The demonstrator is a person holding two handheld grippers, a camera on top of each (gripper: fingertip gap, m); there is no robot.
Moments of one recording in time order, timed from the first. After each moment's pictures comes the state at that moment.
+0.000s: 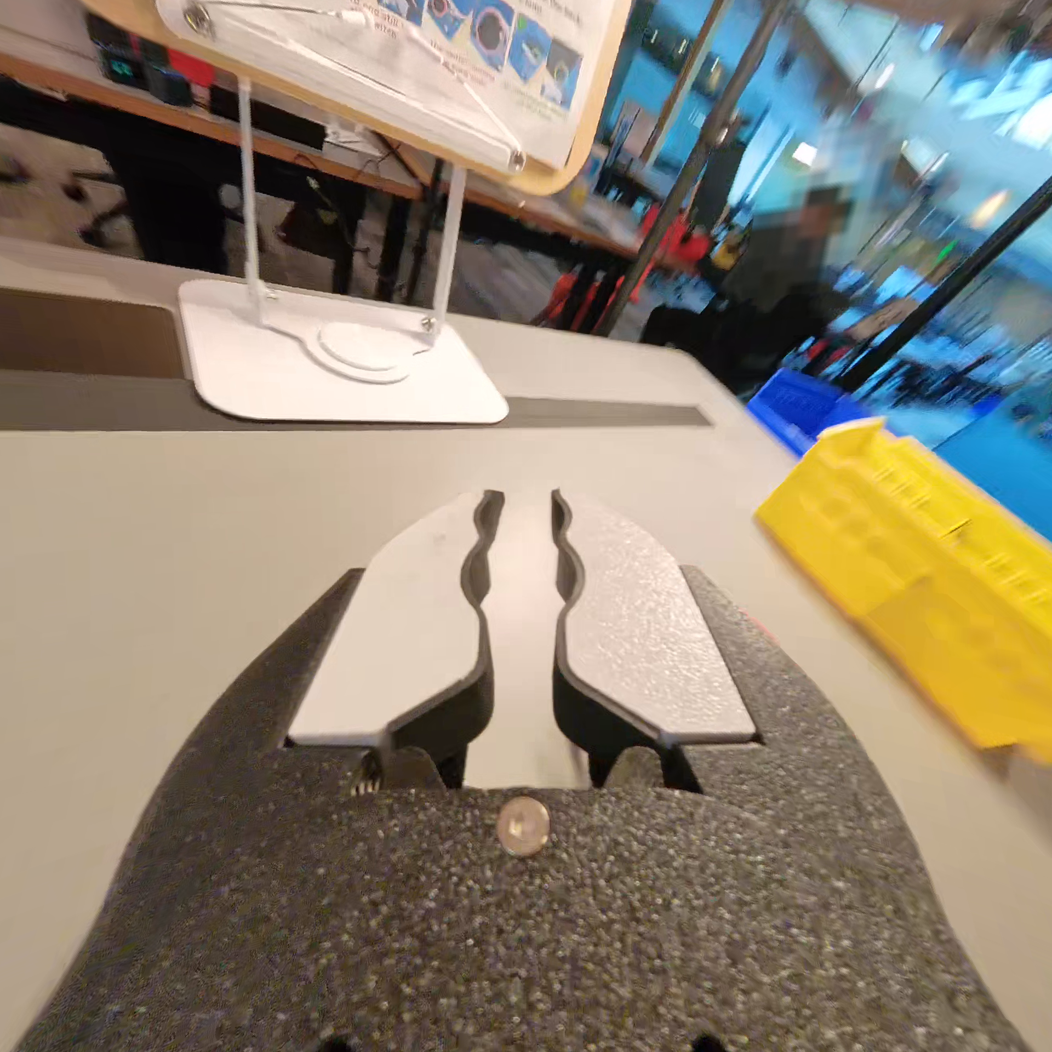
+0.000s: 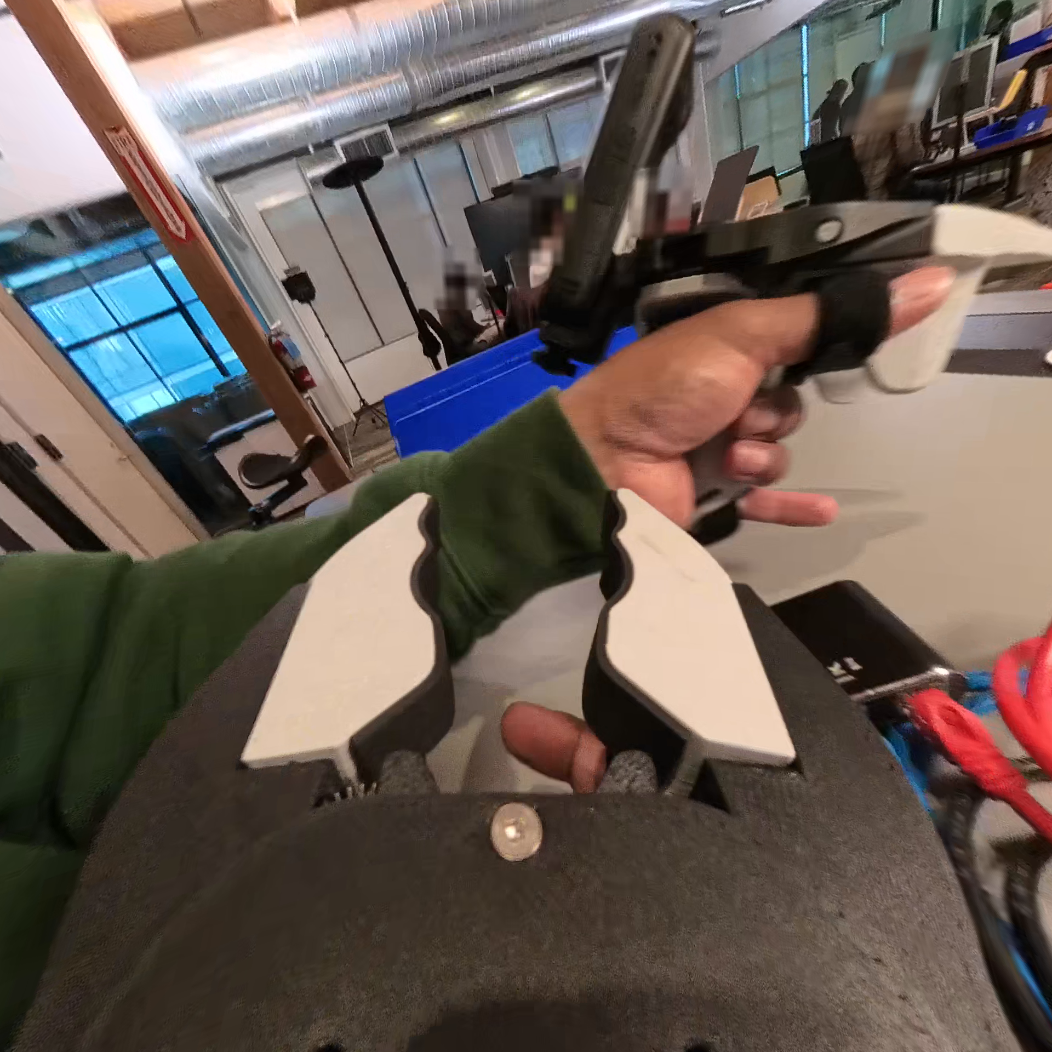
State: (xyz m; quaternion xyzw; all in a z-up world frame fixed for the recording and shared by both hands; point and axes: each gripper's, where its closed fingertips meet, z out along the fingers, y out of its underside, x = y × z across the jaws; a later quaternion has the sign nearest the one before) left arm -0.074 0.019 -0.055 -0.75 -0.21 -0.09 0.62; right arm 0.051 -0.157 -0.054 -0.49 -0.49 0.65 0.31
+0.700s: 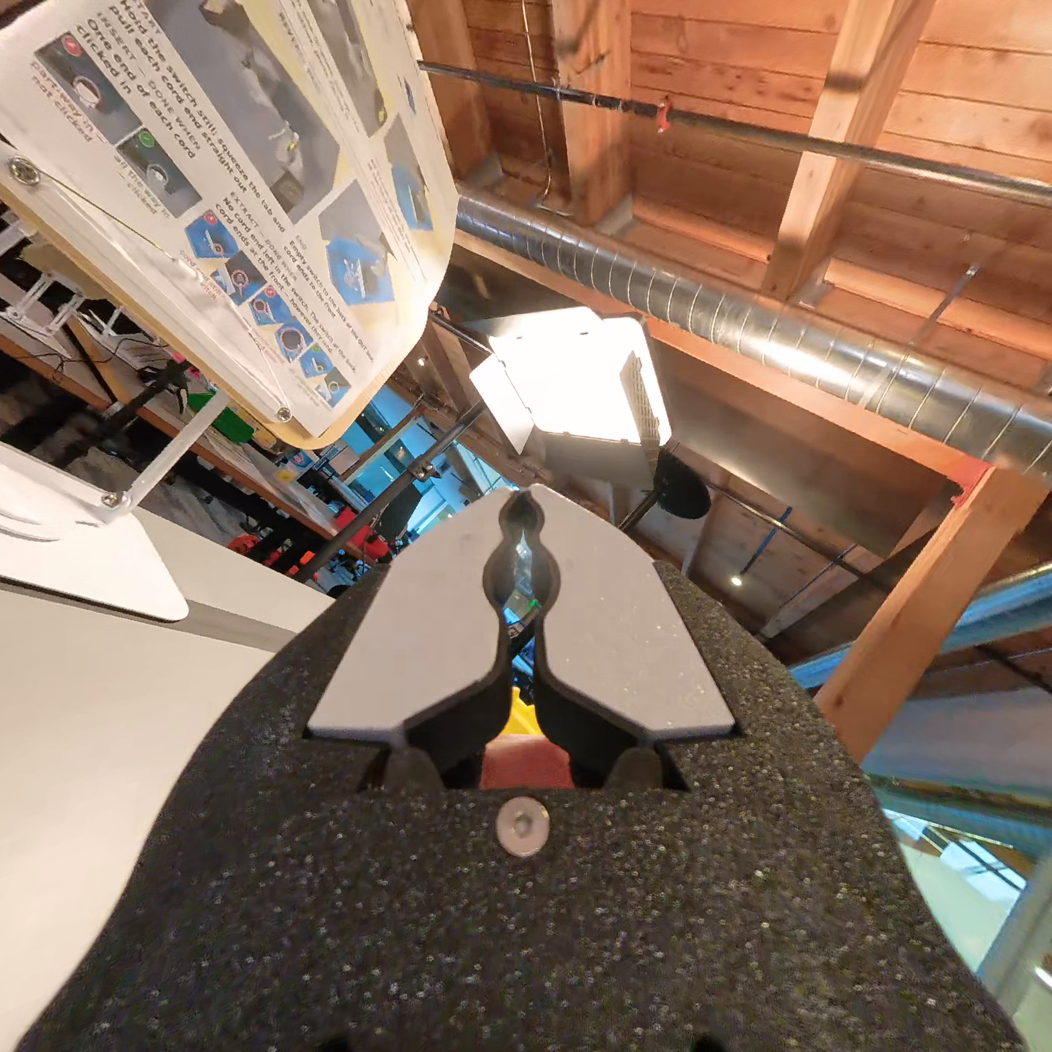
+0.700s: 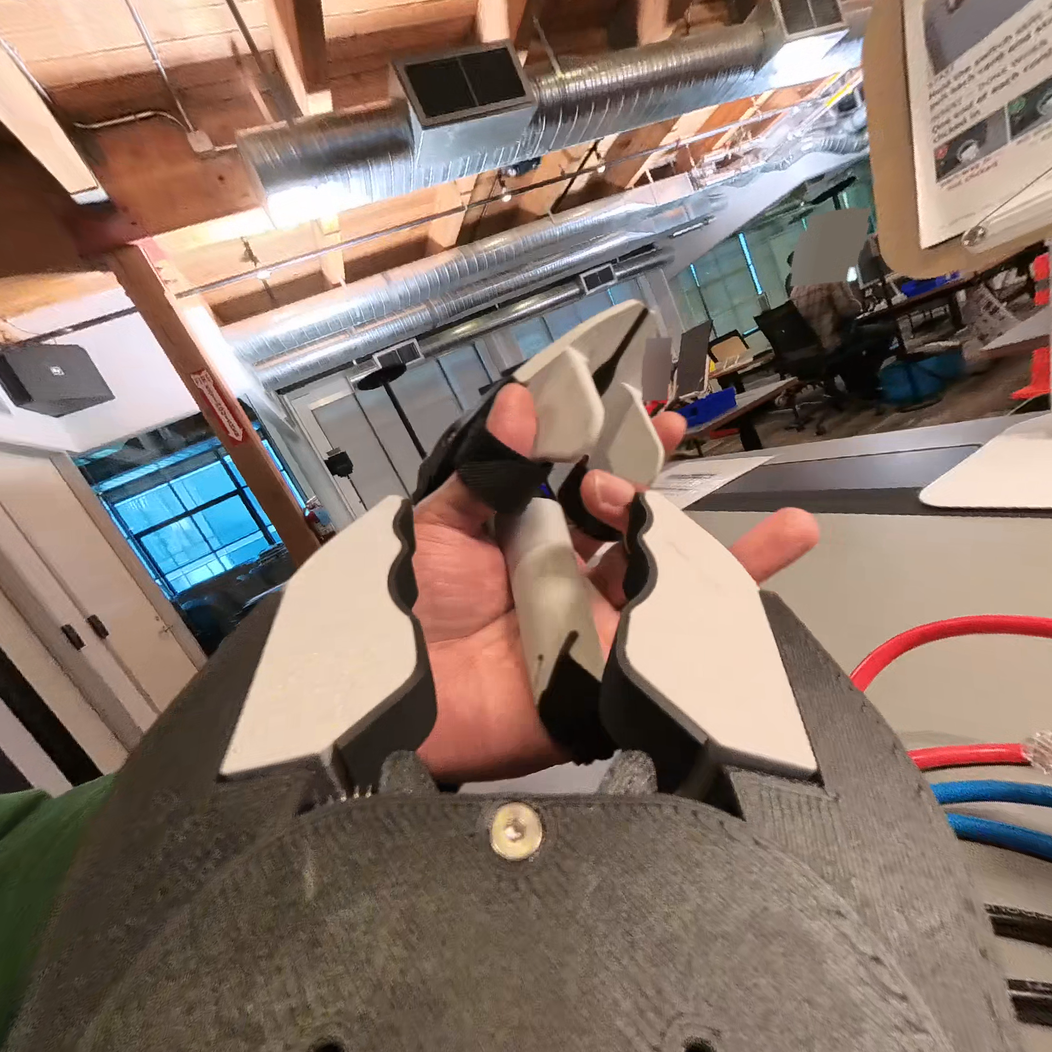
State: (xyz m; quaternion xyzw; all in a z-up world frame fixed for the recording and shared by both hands) left arm -0.056 -0.004 0.028 -0.41 -0.24 -0.35 0.80; right arm 0.006 -0.059 -0.018 -0.46 -0.36 0.74 0.34
